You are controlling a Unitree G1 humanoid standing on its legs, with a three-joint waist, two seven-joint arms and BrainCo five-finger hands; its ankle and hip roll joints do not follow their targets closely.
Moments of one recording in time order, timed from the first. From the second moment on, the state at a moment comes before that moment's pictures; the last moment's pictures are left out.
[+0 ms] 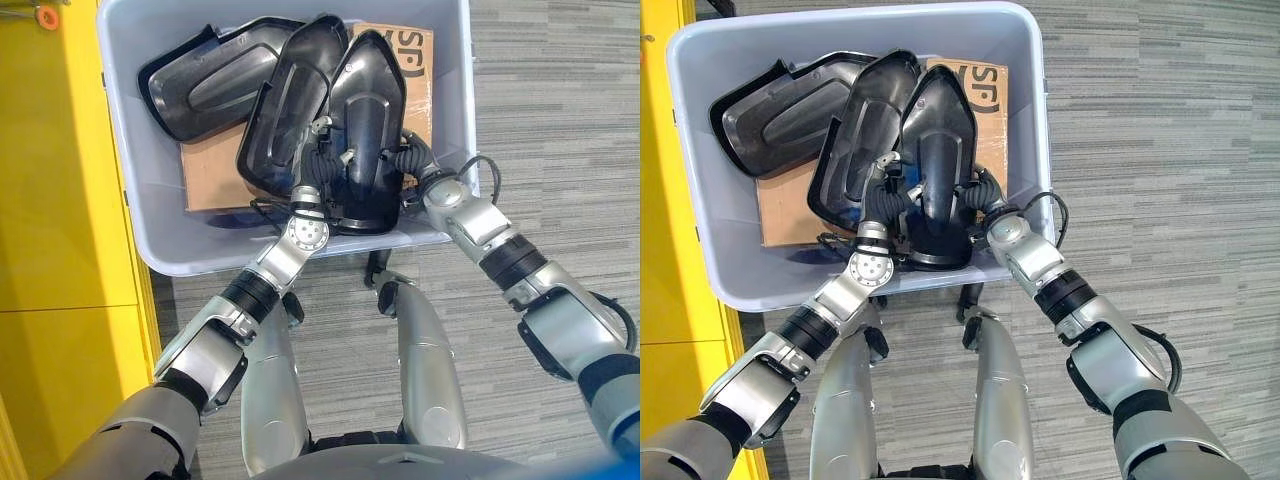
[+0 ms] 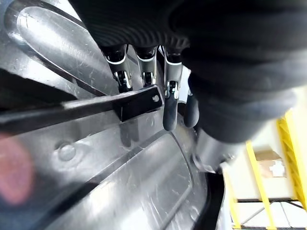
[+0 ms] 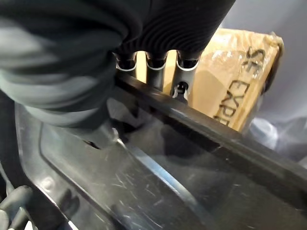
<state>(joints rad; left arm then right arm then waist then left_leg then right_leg) -0.77 0.29 -0.55 0.50 -0.07 -0.12 0.68 -0.93 -0.36 0.60 0.50 0.49 0.31 -0.33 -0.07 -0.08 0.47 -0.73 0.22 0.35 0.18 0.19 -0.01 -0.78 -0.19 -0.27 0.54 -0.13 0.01</state>
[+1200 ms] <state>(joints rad) -0.74 0.22 -0.58 0.42 -0.09 -0.25 0.77 -0.77 -0.21 0.68 0.47 0.61 0.17 -0.30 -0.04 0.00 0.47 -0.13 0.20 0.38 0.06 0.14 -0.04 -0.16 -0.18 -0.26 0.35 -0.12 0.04</state>
